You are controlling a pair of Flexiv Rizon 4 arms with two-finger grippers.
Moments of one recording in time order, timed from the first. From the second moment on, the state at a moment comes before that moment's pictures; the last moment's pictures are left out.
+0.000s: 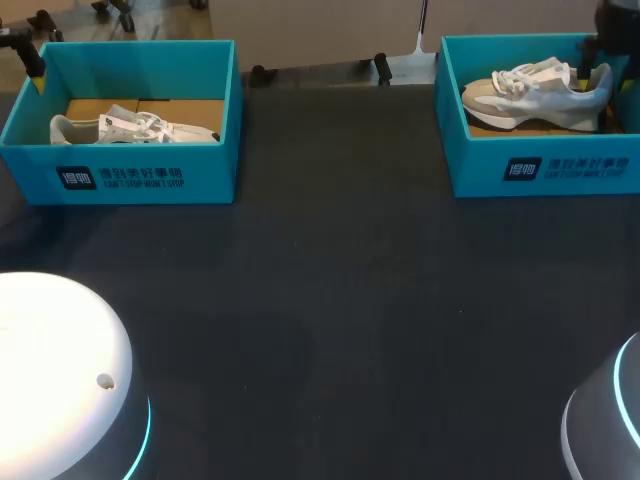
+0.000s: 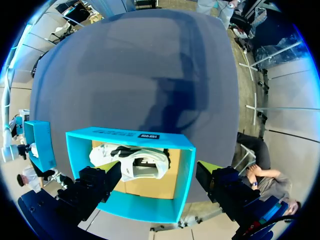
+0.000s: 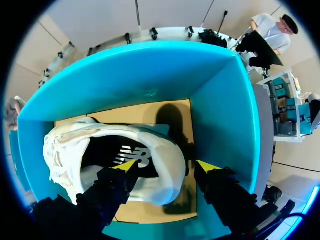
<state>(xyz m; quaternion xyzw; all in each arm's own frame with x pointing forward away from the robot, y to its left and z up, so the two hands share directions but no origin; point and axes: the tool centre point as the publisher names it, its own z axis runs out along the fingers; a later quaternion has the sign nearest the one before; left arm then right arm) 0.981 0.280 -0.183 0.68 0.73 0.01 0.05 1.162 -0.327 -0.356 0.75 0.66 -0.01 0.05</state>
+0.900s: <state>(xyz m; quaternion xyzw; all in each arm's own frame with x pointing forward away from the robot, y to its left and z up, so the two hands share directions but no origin) 0.981 0.280 -0.183 0.68 0.73 0.01 0.05 1.155 -0.331 -0.382 0.75 0.66 -0.03 0.03</state>
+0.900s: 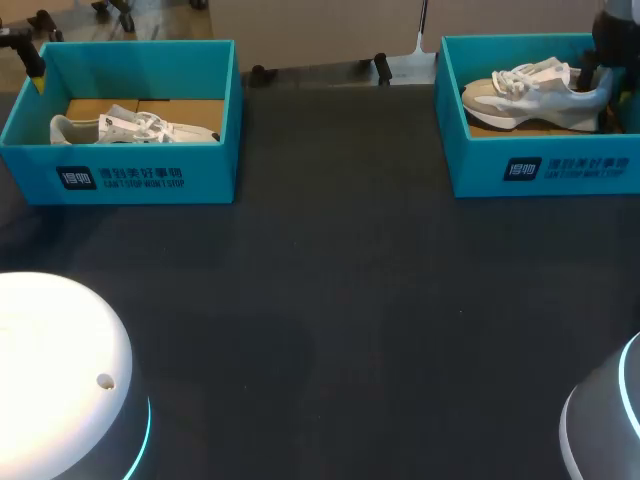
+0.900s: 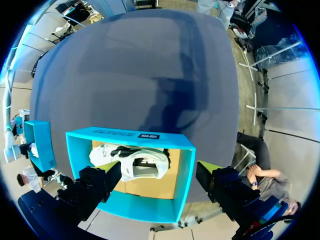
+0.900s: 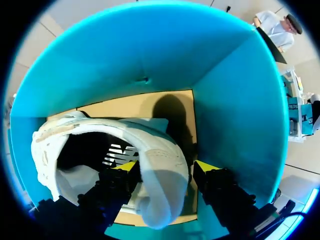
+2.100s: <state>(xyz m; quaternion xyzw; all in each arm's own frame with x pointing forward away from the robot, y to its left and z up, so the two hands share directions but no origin) 0.981 0.280 -0.183 0.68 0.73 0.01 0.05 1.166 -0.338 -0.370 0.76 0.65 -0.04 0.04</state>
